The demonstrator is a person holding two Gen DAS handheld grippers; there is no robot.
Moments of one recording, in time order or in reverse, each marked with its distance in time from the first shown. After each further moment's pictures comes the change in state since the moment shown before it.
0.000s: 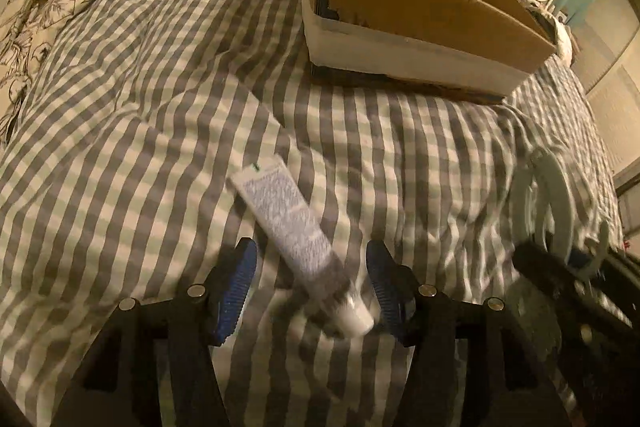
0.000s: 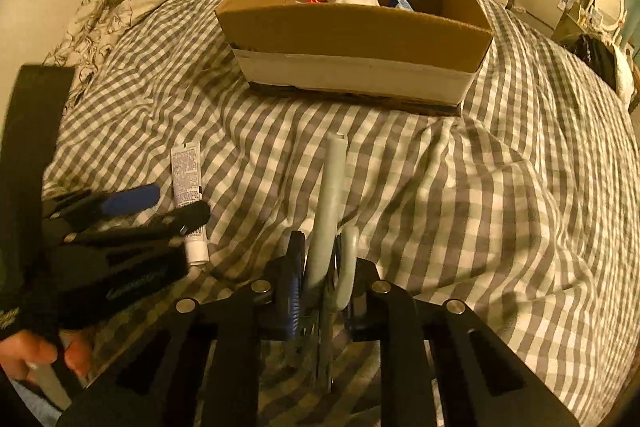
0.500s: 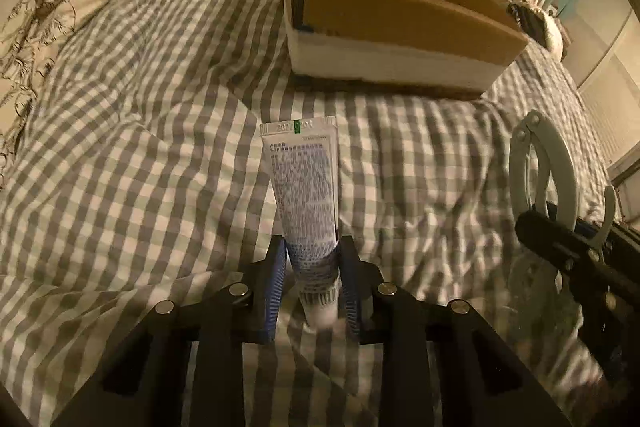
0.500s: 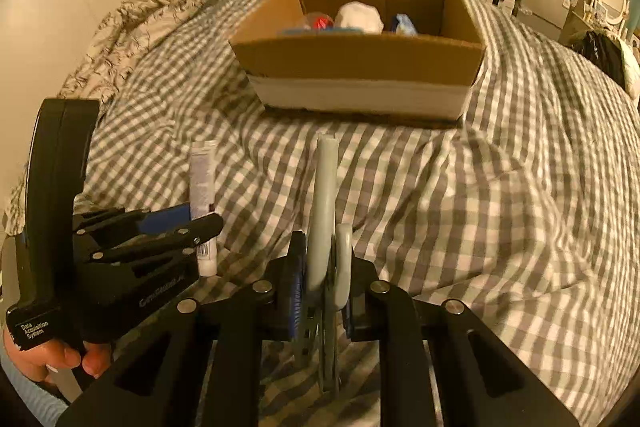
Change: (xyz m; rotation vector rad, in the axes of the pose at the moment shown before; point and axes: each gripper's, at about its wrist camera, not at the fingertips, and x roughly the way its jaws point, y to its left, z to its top) left arm -0.028 -0.006 -0.012 0.042 -0.046 -0.013; right arm -0.031 -0.007 0.003 0.019 -0.086 0.059
